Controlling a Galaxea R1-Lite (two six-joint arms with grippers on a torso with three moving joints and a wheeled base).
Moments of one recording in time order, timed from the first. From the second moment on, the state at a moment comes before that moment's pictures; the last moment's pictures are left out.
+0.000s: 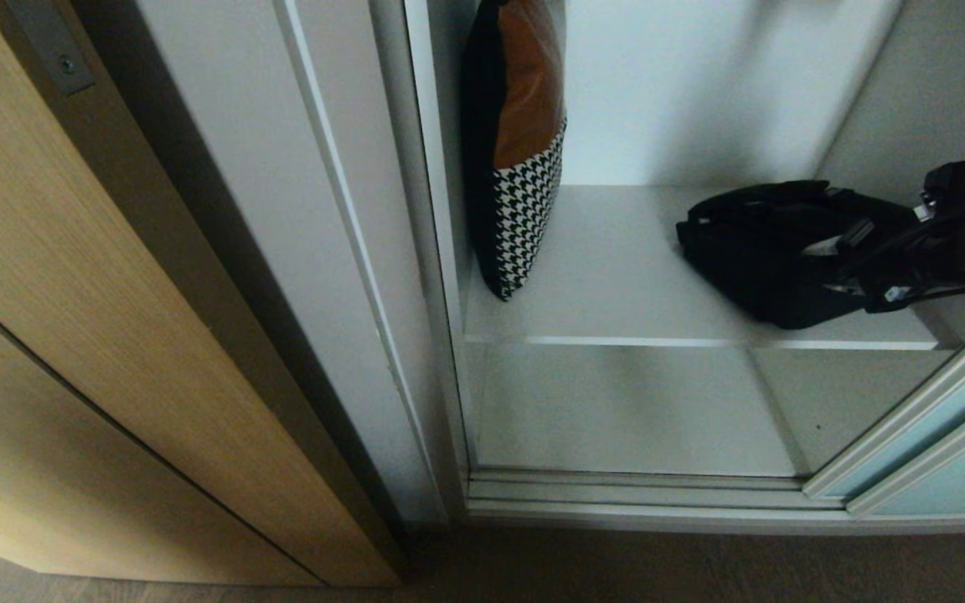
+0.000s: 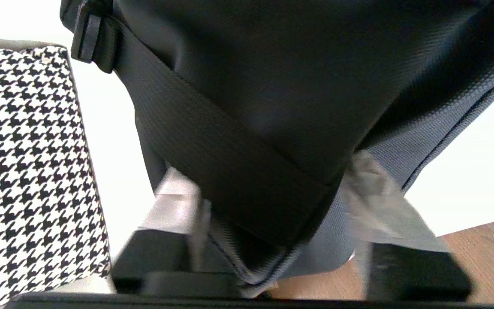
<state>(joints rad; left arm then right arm) 0.02 0.00 -0.02 0.04 -0.01 0.02 -0.29 2.21 -1.93 0.11 0.36 0.80</state>
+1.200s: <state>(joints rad) 0.02 0.00 -0.02 0.04 -0.01 0.02 -0.29 1.82 -1.58 0.15 0.48 0.58</state>
